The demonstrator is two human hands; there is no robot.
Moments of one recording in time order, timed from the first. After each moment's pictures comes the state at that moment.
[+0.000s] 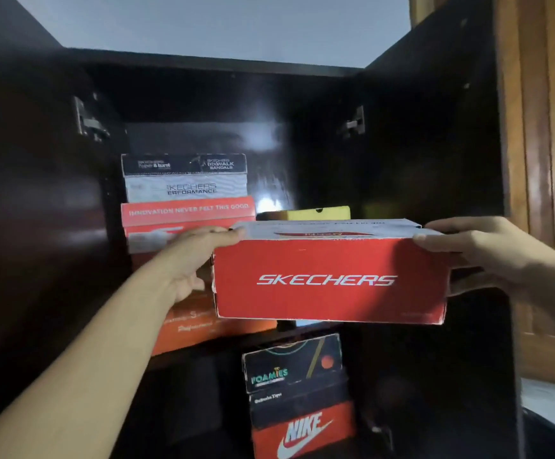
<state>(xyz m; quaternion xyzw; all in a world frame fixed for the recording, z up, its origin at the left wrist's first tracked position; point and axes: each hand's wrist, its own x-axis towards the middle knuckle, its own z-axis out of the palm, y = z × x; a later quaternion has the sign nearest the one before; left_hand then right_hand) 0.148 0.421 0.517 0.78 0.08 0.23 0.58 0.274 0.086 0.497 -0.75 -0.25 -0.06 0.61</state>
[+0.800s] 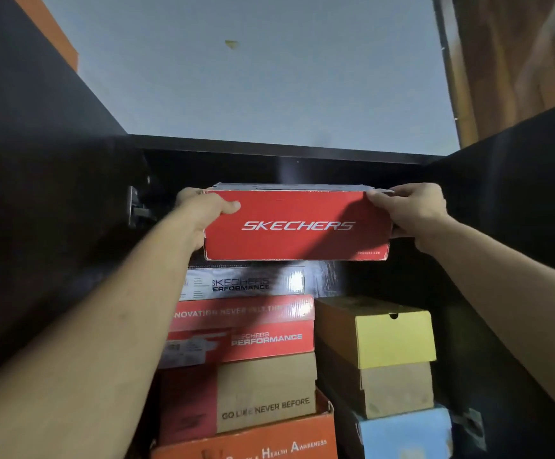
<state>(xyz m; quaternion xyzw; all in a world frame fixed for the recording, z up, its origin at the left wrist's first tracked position) 0.207 0.561 0.732 0.68 0.10 0.48 0.55 0.364 0.314 0.714 -0.64 -0.26 -0.24 0.68</state>
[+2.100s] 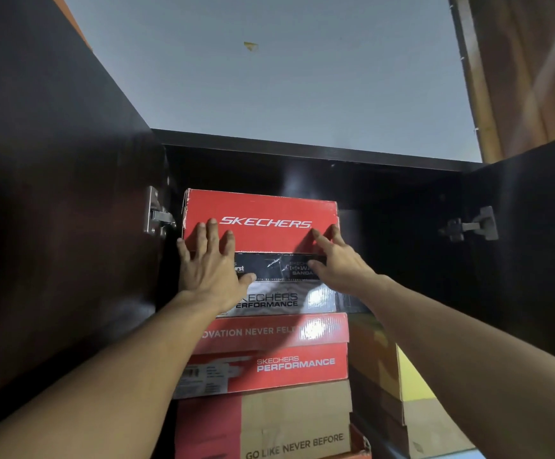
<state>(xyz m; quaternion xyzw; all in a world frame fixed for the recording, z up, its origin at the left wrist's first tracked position) 0.262 0.660 0.669 0.85 0.27 0.42 -0.19 0.412 0.483 0.685 -0.83 -0.37 -0.31 0.27</state>
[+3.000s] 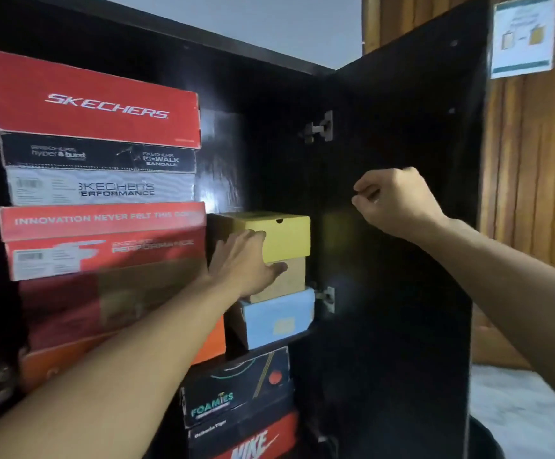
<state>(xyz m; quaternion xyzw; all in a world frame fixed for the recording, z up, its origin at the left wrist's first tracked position) 0.313 0.402 0.519 0.95 0.01 0.32 0.06 0.358 0.162 0.581 -0.82 -0.25 -0.45 0.24</state>
